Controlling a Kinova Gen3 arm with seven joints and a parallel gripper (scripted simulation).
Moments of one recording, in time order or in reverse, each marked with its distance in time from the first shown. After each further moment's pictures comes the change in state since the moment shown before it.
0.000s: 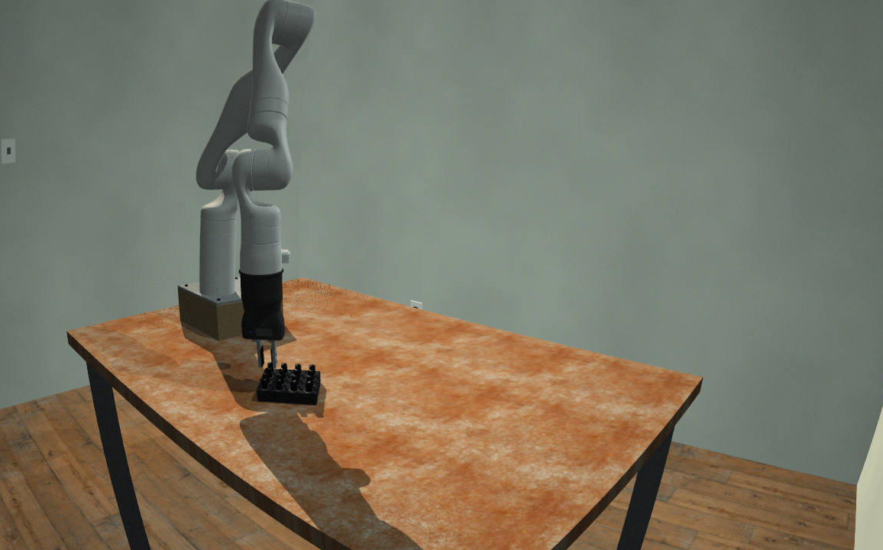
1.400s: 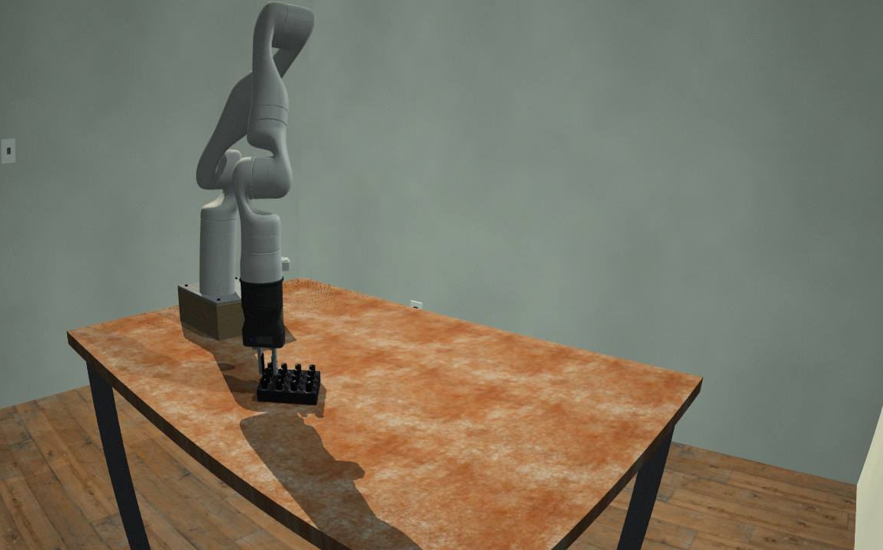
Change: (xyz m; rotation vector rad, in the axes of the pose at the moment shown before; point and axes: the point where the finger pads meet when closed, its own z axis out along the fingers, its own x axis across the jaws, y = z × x) arm 0.000 0.000 0.014 0.000 0.000 0.000
